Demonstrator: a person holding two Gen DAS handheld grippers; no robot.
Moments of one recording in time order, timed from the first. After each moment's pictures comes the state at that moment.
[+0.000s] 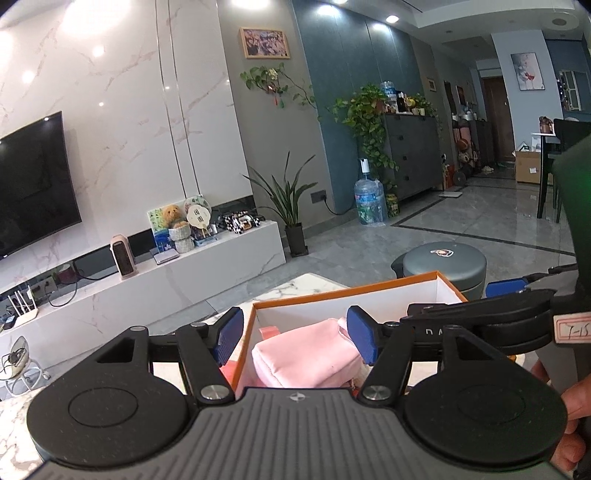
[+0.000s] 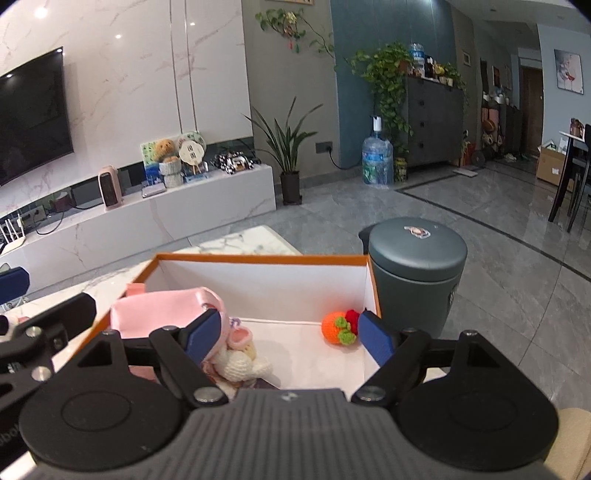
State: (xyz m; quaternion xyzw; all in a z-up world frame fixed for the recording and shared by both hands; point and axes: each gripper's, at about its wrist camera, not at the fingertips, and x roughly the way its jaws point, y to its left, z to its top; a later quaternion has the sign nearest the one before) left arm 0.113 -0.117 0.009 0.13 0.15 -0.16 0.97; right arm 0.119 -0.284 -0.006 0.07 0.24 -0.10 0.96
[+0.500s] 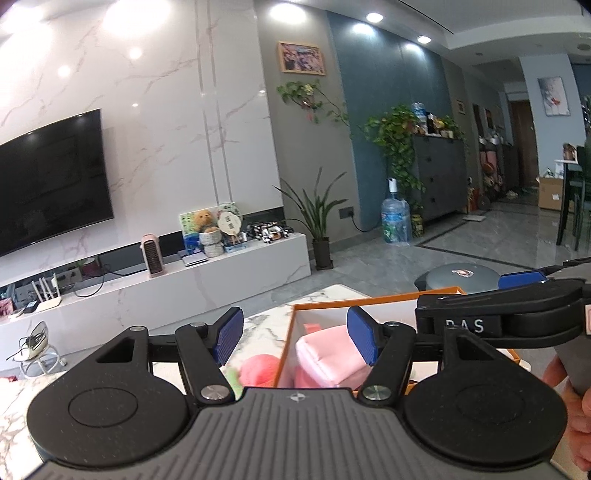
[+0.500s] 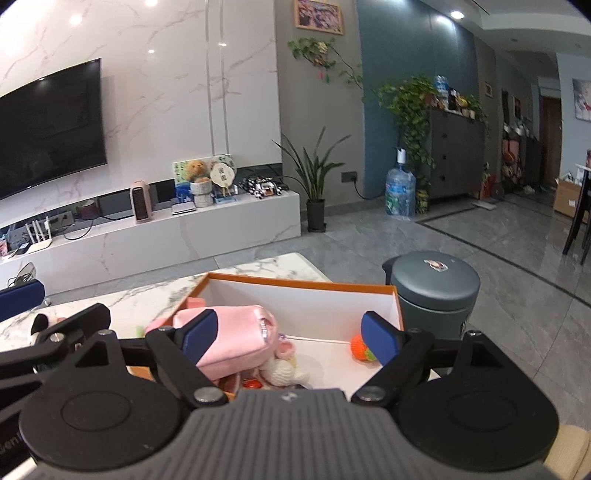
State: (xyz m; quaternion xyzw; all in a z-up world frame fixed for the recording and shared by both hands) left arm 0.081 -0.071 0.024 0.09 0.13 -0.12 0.98; right arm 0.081 -0.242 0.023 0.04 0.20 -0.07 0.98
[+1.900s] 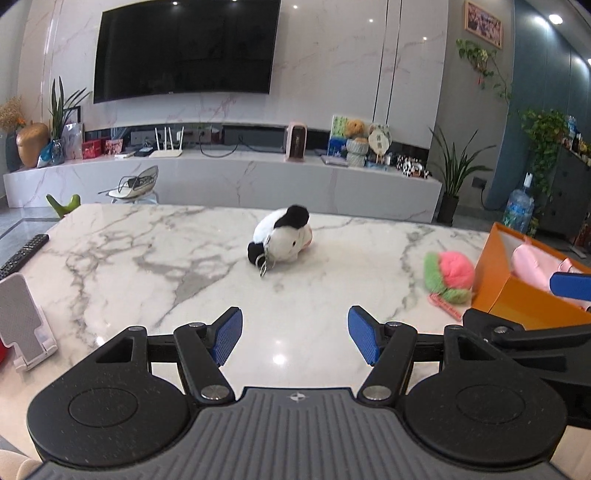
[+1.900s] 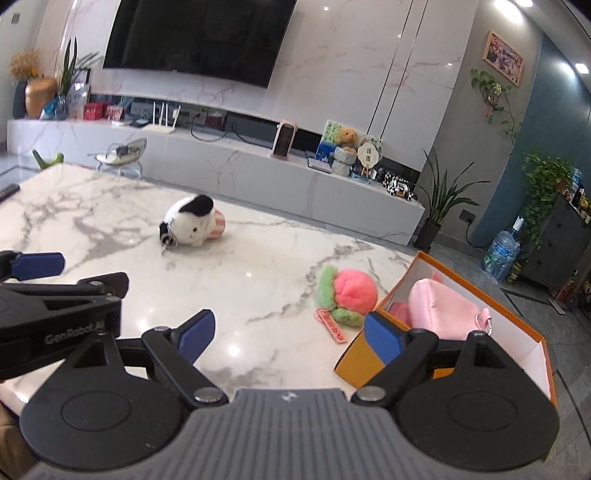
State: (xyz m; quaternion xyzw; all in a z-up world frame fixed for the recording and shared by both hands) left arm 0.068 0.152 -0.057 -0.07 0.27 0.07 0.96; right arm 0.072 -0.022 -0.043 -0.18 0.25 0.09 0.95
